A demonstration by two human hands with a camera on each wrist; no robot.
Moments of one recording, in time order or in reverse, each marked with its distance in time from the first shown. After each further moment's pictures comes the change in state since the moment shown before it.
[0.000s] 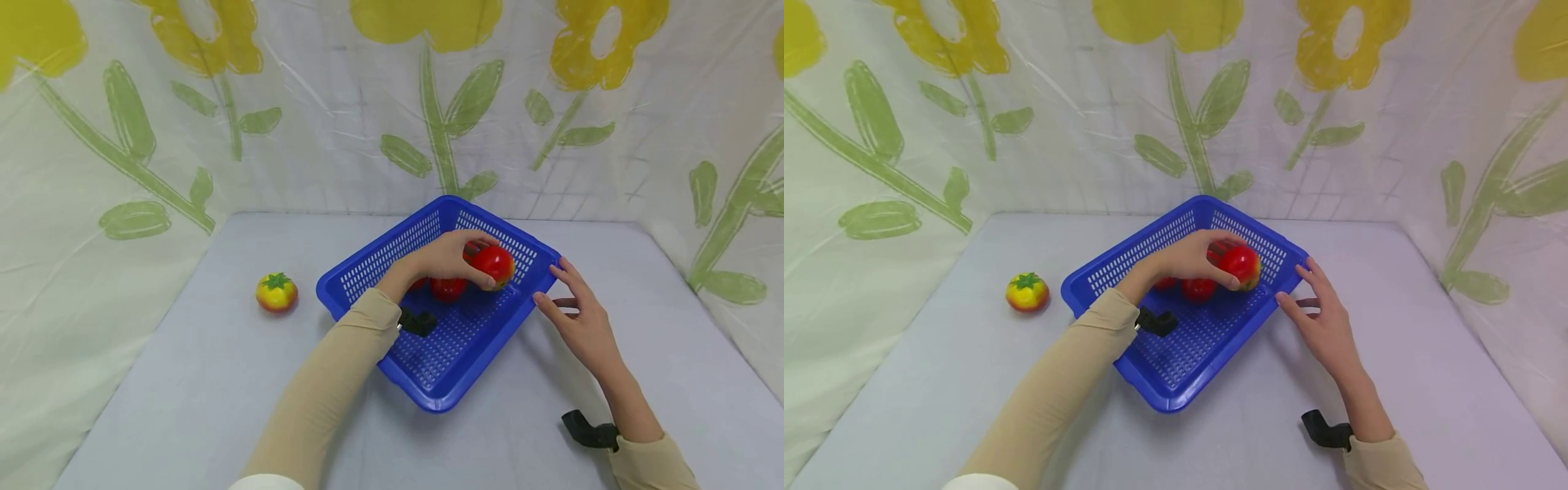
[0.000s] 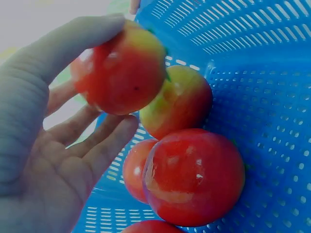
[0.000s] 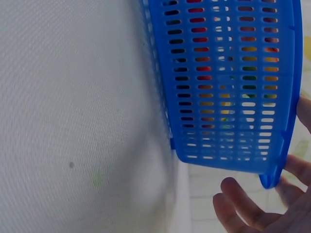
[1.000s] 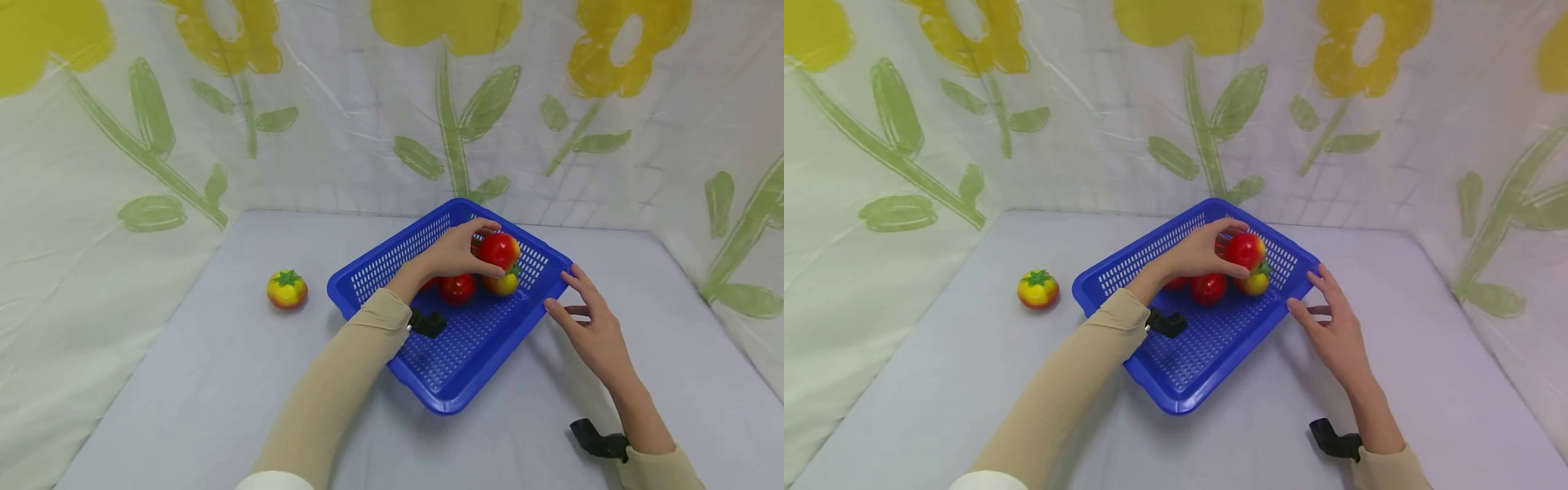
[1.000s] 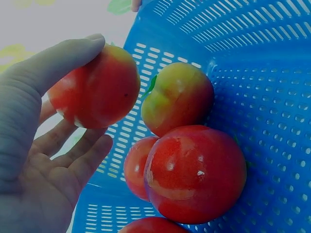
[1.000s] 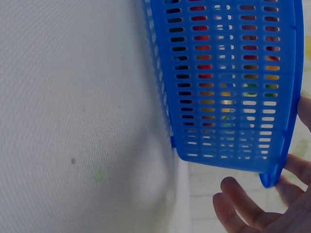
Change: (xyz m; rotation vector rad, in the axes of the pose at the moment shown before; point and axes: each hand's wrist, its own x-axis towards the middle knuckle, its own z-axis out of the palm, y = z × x) left_hand 0.009 0.003 0.004 -0.053 0.164 0.022; right_hand -0.002 0.009 -0.008 -0.007 -0.005 0.011
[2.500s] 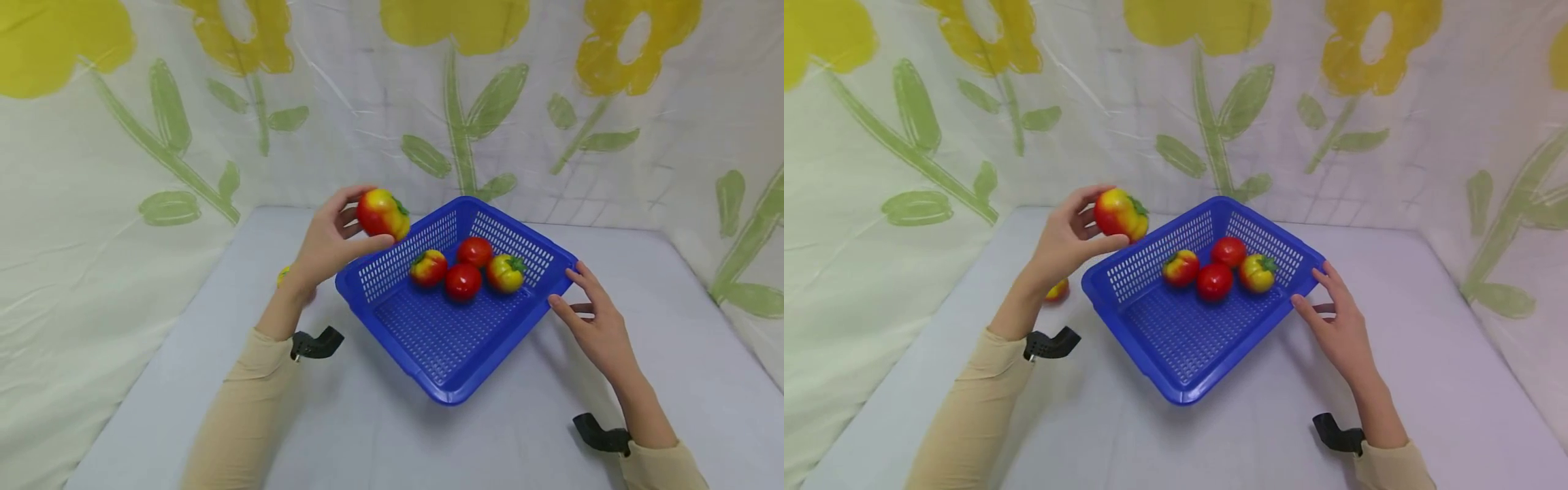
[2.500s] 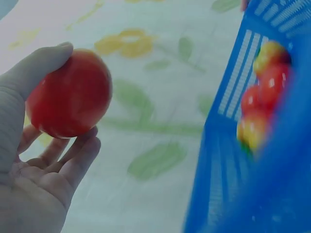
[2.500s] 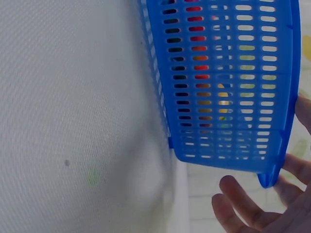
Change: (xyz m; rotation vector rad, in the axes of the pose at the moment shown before) left_hand -0.154 0.027 -0.110 -0.216 0.490 0.135; right_hand 0.015 0.000 0.002 -0.033 -0.007 -0.005
